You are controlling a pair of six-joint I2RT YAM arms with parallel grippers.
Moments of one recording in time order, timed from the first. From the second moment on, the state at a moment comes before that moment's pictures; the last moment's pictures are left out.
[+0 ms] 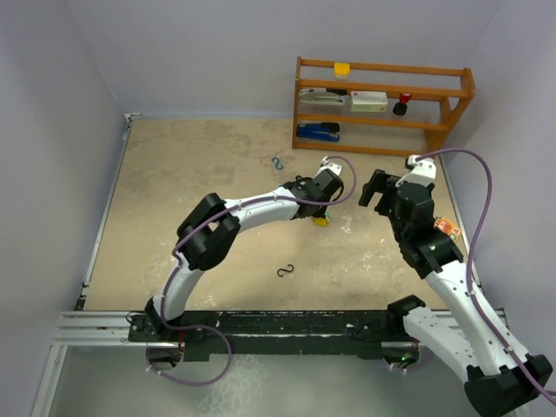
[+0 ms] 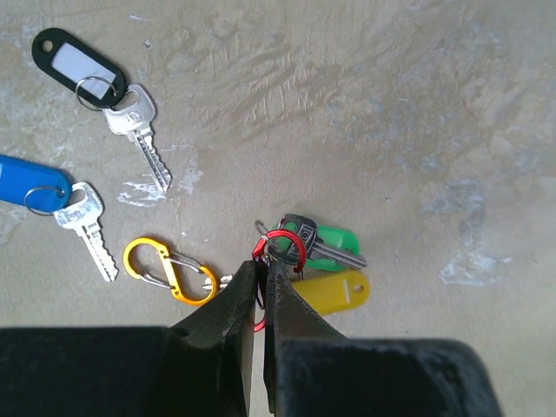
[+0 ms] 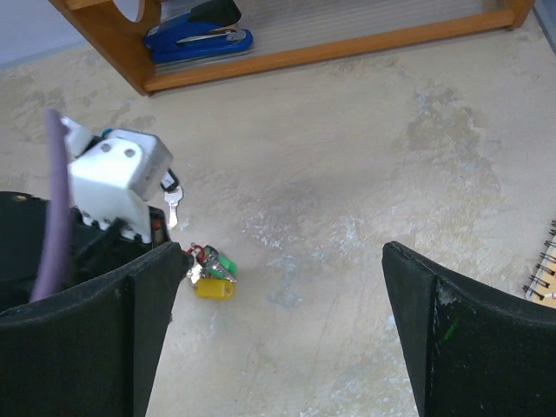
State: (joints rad) left arm -0.94 2.22 1.73 -0.41 -0.35 -0.38; right arm 0.37 0.79 0.79 -0.36 0.43 0.37
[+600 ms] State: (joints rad) left arm -0.71 1.88 1.46 -0.31 -0.26 -0.42; right arm 0.37 0.77 0.79 -0.37 0.42 0.37
